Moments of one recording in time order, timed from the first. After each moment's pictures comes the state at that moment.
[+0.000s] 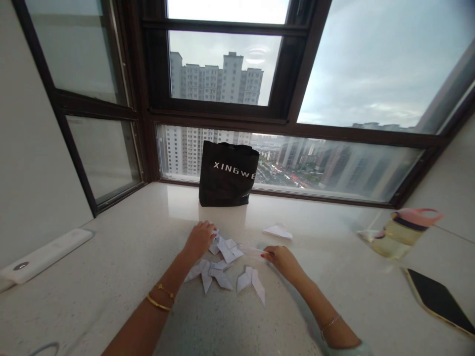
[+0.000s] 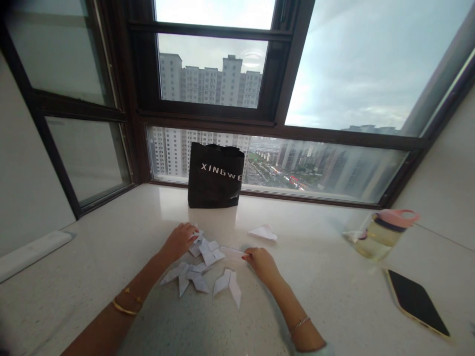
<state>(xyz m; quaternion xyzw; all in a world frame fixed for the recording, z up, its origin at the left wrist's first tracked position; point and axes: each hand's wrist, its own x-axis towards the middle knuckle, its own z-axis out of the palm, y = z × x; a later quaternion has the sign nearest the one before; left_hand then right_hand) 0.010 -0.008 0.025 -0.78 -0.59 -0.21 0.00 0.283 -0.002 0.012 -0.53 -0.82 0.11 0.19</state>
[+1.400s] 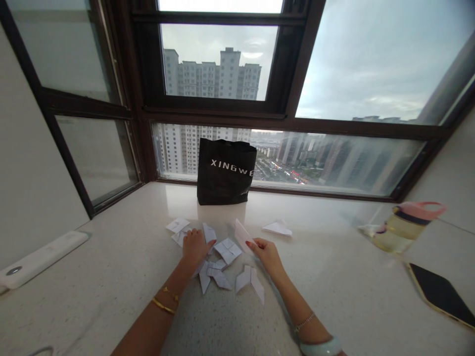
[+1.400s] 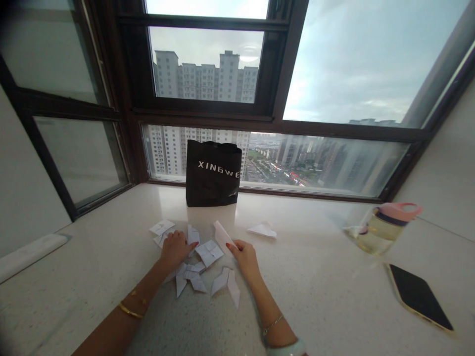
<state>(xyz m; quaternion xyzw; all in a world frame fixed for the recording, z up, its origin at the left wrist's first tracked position) 0.017 -0.009 0.002 -0.65 -0.75 -0.15 0.02 0.237 0.001 -0.012 -0.51 -0.66 0.35 0.43</state>
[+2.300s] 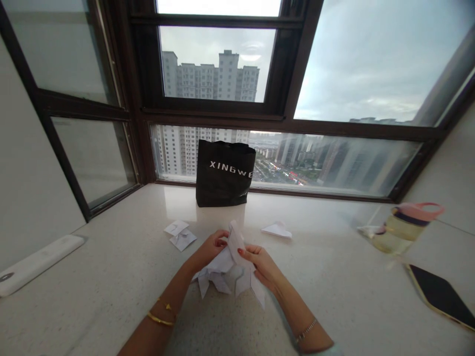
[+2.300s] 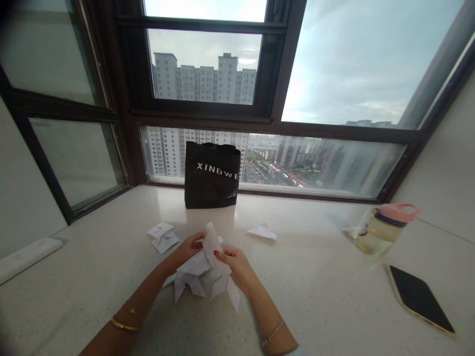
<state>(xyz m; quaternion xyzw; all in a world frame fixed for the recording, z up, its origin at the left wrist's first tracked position) 0.042 -0.010 0.012 -0.61 -0.36 -0.47 -0.52 0.214 -0.022 0.003 -0.32 -0.45 0.71 0.43</state>
